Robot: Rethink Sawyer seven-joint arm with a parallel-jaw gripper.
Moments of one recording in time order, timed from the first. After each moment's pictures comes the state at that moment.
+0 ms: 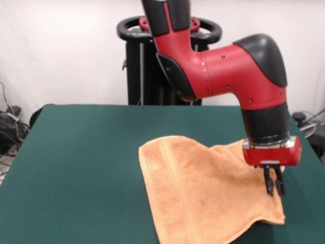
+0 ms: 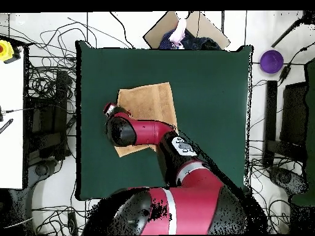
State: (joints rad) arm -0.28 -0.45 0.34 1.75 -0.13 -0.01 2.19
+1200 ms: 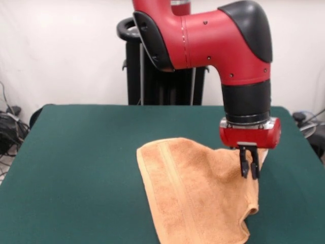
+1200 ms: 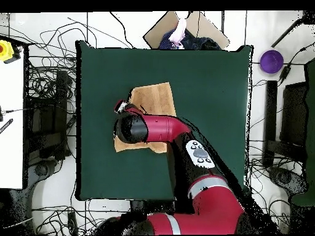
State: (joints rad) arm -0.31 -0.57 0.30 1.75 -0.13 0.15 2.19
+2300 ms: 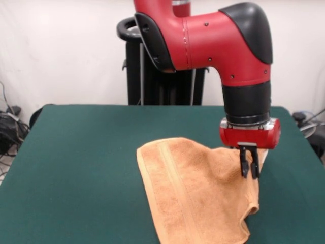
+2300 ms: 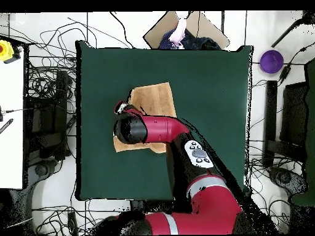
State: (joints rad) arm -0.30 -0.56 0.29 1.75 -0.13 0.15 2.19
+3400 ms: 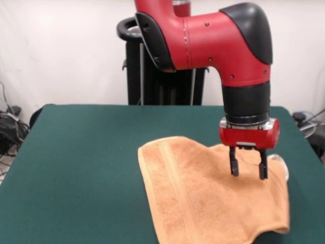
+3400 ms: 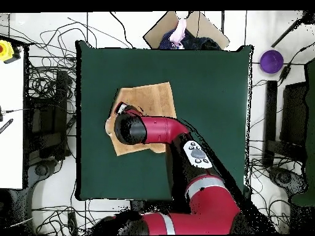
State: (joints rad) arm -0.29 -0.56 0.27 1.75 -0.13 0.15 2.19
